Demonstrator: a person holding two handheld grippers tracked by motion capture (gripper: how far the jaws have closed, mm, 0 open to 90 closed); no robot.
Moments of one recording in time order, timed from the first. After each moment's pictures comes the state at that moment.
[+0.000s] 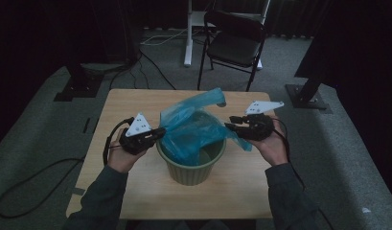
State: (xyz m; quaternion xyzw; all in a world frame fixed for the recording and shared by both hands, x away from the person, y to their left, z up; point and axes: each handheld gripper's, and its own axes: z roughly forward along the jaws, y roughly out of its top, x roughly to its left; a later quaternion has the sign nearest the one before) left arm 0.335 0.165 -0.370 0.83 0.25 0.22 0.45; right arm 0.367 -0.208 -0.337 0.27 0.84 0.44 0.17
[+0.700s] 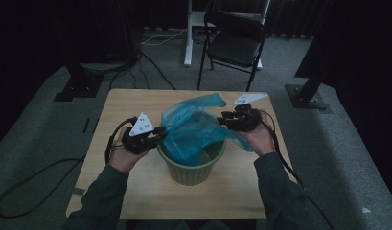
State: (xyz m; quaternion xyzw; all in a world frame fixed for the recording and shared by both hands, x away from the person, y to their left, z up) left arm 0.336 0.159 -0.364 0.83 0.25 0.23 0.44; right arm 0.404 -0.183 -0.348 0.31 0.84 0.42 0.15
